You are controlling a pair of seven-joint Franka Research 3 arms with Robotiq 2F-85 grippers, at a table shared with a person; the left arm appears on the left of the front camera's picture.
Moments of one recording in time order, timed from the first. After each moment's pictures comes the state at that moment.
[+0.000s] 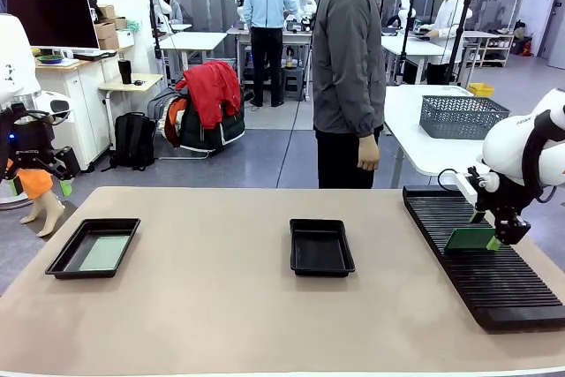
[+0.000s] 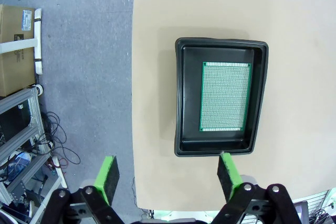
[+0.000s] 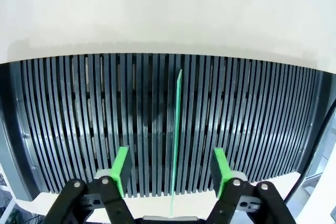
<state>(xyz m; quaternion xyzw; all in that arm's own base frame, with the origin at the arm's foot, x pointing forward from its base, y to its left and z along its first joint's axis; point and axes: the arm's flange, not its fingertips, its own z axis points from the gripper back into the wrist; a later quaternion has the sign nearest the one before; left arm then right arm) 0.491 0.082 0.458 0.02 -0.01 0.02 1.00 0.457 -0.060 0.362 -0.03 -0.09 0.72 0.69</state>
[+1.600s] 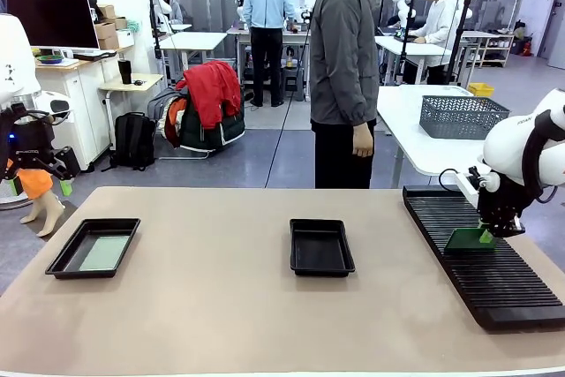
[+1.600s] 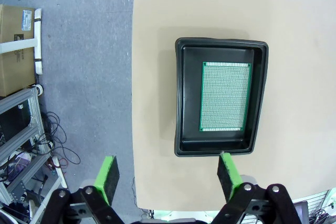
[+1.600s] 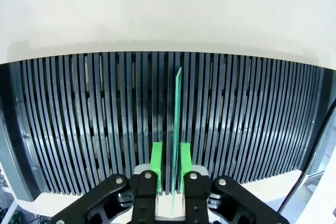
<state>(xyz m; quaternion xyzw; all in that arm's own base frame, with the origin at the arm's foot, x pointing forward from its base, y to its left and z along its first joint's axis) 0.491 0.082 0.458 0.02 -0.01 0.02 1.00 0.458 -0.062 0.361 -0.03 -0.09 0.71 0.69</state>
